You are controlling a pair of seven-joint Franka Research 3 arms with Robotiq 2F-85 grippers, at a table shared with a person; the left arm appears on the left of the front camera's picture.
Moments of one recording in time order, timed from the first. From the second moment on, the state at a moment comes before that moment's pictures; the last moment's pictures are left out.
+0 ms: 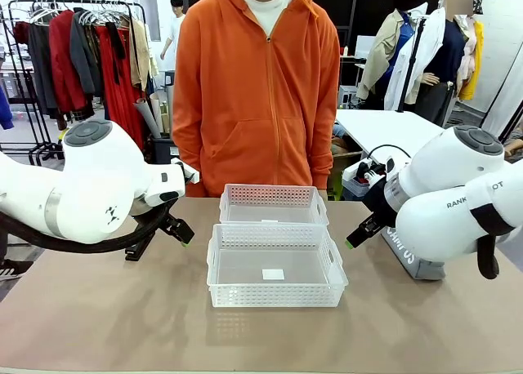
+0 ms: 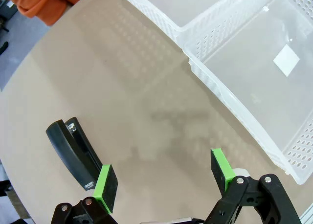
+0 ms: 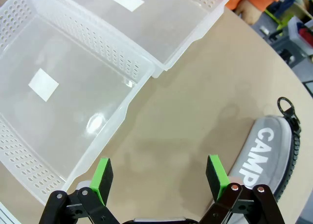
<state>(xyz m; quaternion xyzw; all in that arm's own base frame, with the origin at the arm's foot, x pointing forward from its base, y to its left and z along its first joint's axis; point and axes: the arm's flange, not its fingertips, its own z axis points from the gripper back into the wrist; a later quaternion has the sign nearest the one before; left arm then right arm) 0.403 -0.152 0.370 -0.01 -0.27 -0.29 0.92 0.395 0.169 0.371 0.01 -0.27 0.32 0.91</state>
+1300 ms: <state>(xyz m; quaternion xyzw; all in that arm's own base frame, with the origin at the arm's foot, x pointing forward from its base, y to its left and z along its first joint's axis) 0.401 -0.152 0.451 -0.16 -0.19 -0.21 0.95 0.415 0.177 0.441 0.27 -0.17 0.19 0.93</state>
